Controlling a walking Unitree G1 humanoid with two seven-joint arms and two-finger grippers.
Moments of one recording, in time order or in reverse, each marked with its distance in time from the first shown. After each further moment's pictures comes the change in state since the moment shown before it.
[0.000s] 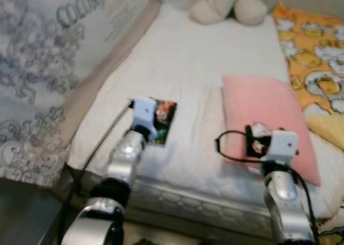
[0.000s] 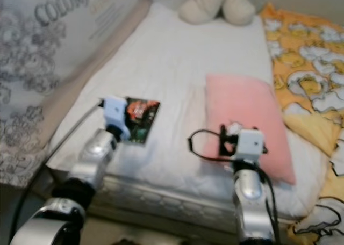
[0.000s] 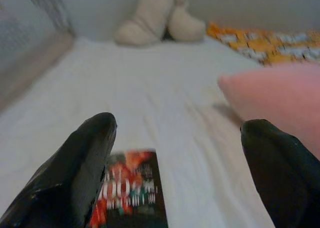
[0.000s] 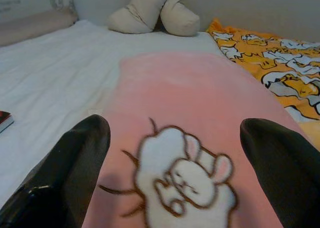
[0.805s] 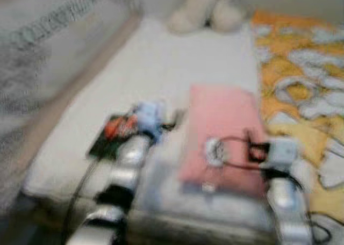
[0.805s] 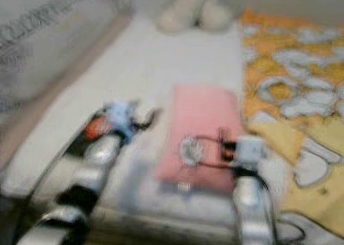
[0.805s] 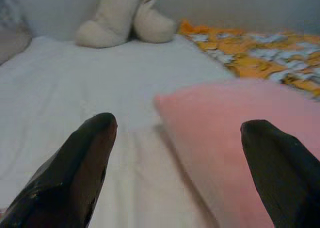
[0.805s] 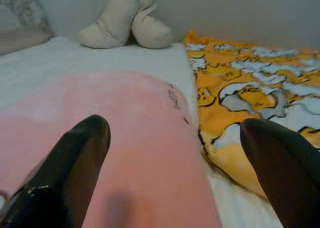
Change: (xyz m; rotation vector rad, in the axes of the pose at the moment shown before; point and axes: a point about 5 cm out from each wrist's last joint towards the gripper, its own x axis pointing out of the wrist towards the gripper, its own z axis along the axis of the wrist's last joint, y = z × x) left arm -0.006 -0.011 -0.013 -0.056 0.049 -0.008; right arm -0.015 0.005 -0.001 -0.004 -0.027 0.020
